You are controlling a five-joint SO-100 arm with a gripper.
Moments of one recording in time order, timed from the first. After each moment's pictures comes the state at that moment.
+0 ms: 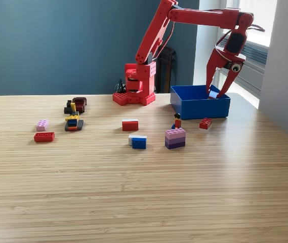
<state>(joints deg) -63.7 64.9 65.0 99.3 0.3</state>
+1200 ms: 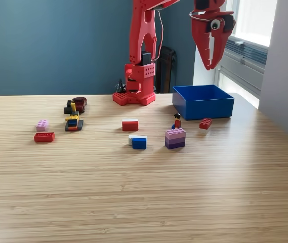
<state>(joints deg) -40.2 89.6 64.0 99.7 0.8</state>
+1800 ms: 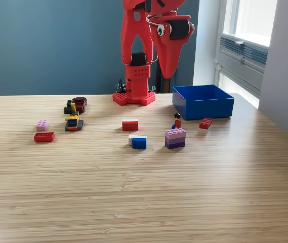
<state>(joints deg) -15.6 90.4 66.6 99.7 -4.9</state>
